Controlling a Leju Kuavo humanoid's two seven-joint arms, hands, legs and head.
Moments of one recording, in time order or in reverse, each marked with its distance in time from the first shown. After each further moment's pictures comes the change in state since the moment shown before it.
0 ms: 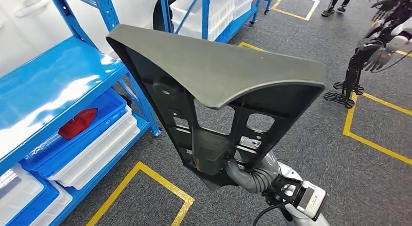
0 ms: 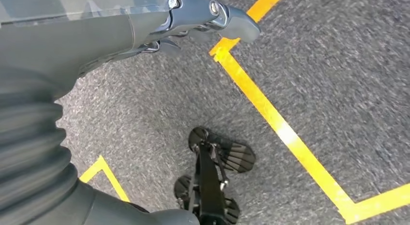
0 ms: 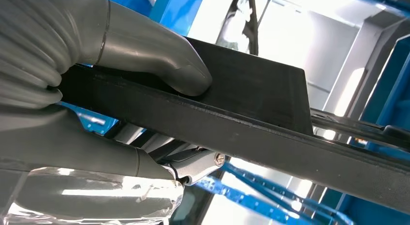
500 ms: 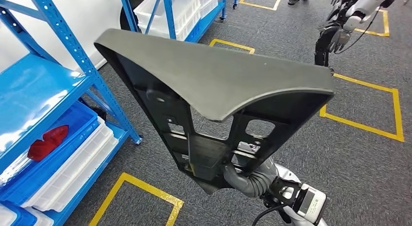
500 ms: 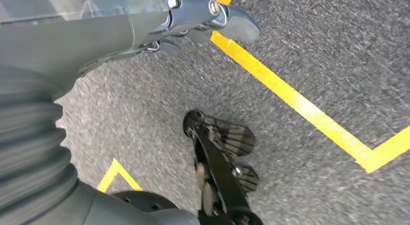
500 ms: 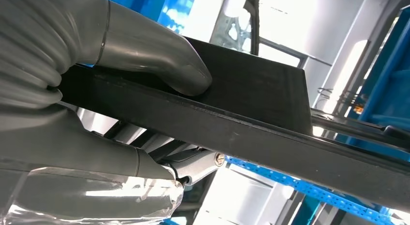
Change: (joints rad) left arm 0.013 0.000 0.001 0.000 -0.016 -0.064 0.011; right arm 0.011 0.003 0.018 -0.023 -0.010 0.018 0.000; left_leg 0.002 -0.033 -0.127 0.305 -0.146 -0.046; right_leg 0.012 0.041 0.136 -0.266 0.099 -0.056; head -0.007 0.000
